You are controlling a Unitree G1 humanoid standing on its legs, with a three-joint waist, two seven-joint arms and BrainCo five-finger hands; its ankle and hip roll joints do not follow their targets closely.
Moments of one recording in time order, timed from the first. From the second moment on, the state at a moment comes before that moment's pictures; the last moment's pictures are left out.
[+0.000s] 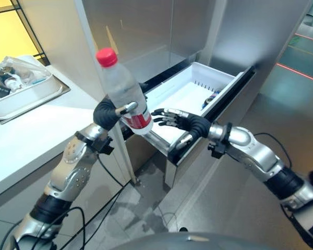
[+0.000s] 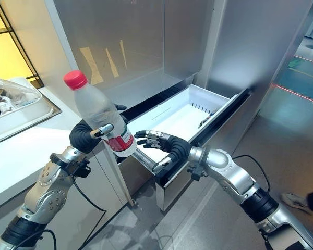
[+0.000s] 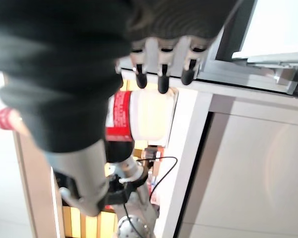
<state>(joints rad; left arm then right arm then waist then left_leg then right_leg) -0.19 0.65 -0.22 -0.25 -0.88 -0.16 -0.26 -0.45 -0.68 0.52 -0.10 0.66 0.02 0.50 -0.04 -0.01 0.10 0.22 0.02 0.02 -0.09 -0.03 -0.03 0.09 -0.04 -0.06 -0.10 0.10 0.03</state>
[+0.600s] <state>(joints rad) -0.29 0.73 -0.48 -0.25 -0.86 -0.11 -0.31 -0.44 -0.52 0.56 0.05 0.82 0.01 0.44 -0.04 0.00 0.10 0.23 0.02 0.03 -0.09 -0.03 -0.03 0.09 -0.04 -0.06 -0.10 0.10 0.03</state>
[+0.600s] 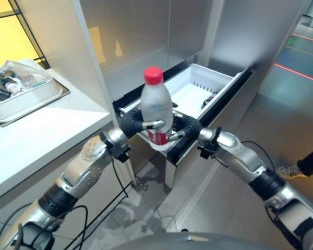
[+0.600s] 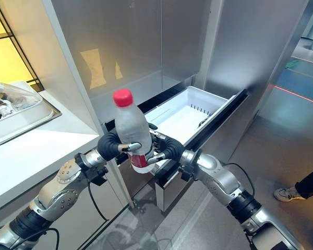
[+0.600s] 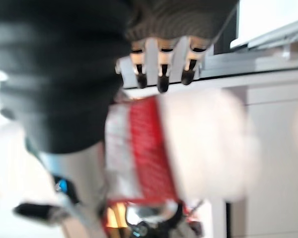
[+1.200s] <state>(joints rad) -0.34 0.81 -0.56 -0.24 -0.82 -0.10 -0.31 -0.42 -0.52 0.65 0.09 0.88 0.03 0.45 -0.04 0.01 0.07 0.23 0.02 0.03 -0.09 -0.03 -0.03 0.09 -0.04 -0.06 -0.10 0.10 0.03</state>
